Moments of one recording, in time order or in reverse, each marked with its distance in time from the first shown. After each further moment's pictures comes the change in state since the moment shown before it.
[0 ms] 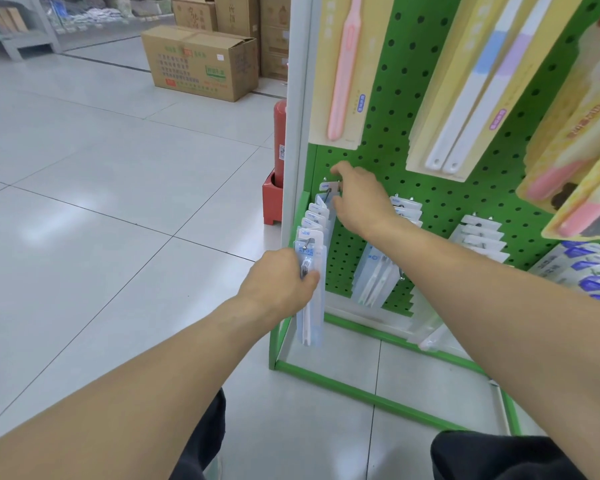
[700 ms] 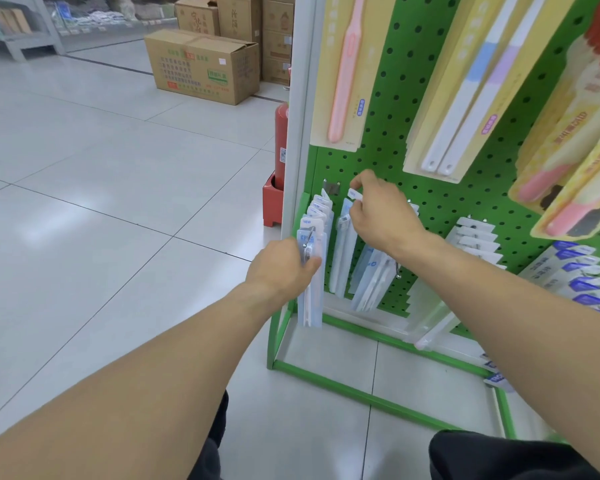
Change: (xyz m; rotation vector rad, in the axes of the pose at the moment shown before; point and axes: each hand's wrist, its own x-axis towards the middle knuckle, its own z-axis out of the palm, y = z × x) left_hand 0.024 -0.004 0.010 -0.002 0.056 -0.005; right_hand -0.041 0.007 -0.026 0.044 0.030 0.010
